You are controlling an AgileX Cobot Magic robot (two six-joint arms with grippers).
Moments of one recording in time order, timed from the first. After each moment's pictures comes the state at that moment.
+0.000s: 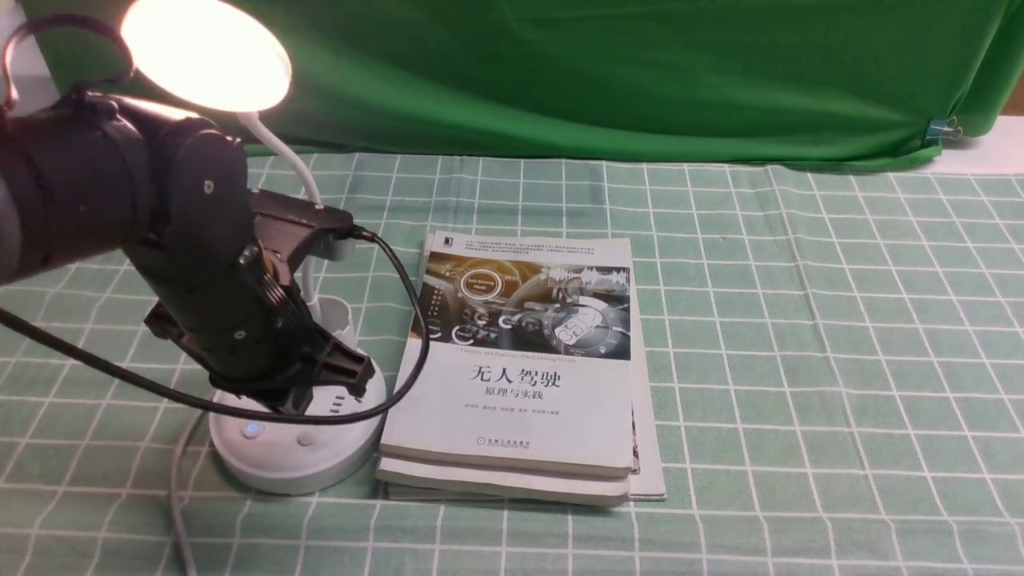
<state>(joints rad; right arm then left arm) 0.04 0.00 0.01 -0.04 0.24 -0.03 -0.32 1.64 -1.13 -0.02 0.92 0.10</state>
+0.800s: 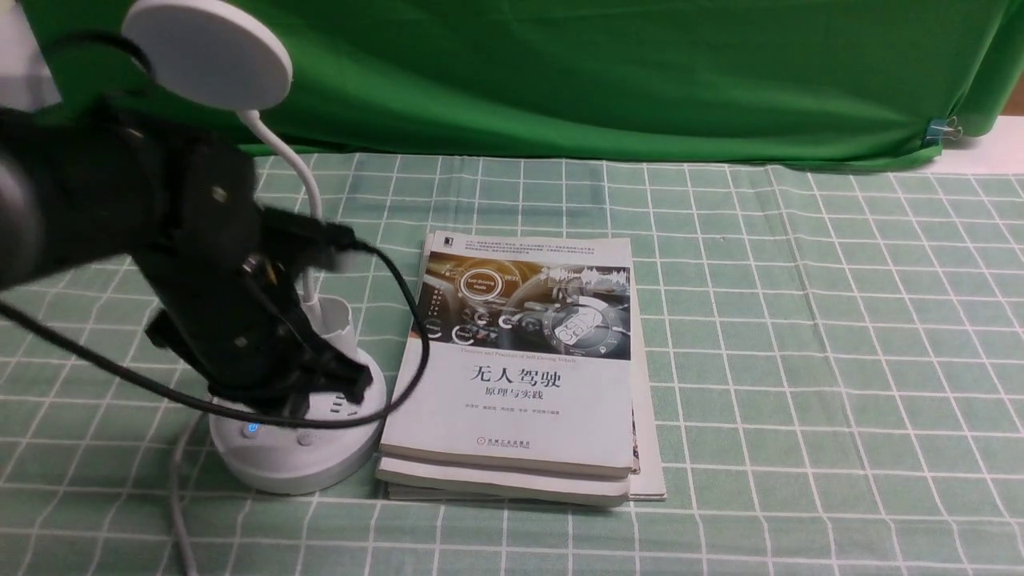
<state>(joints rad) 0.04 0.00 0.01 -0.04 0.24 -0.03 -0.32 1.62 -1.13 -0.03 0.94 0.10</state>
